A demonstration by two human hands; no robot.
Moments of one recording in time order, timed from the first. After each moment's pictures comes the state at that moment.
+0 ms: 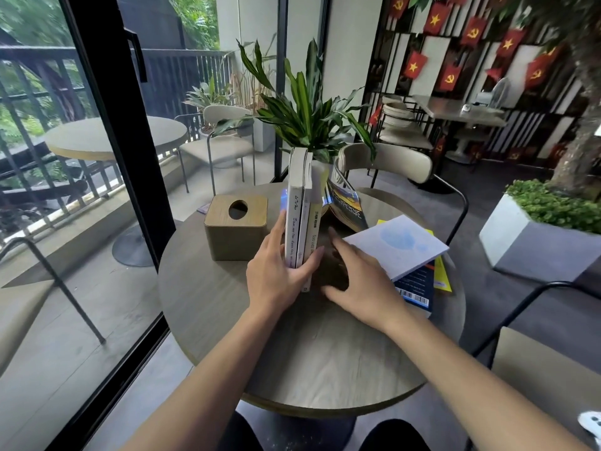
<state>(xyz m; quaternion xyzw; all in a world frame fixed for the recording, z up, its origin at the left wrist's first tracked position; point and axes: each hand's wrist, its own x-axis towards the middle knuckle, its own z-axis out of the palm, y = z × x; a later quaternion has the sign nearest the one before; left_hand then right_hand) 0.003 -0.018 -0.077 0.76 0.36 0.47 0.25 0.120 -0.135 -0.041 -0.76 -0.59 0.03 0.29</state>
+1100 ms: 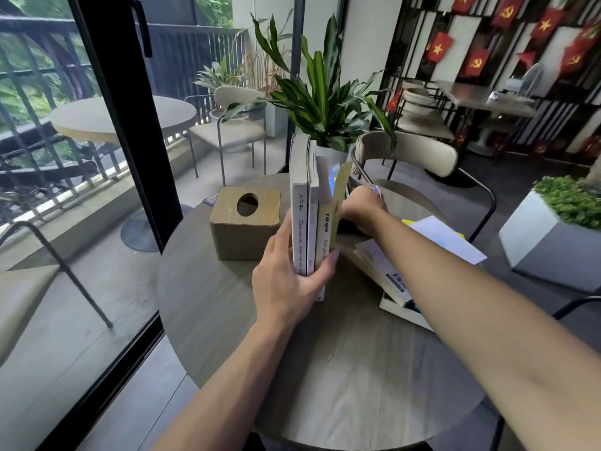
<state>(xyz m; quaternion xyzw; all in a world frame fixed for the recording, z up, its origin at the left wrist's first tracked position) 0.005 -0.013 -0.085 0.74 0.38 0.49 0.27 0.212 0.037 -0.025 -0.90 -0.36 0.10 0.21</state>
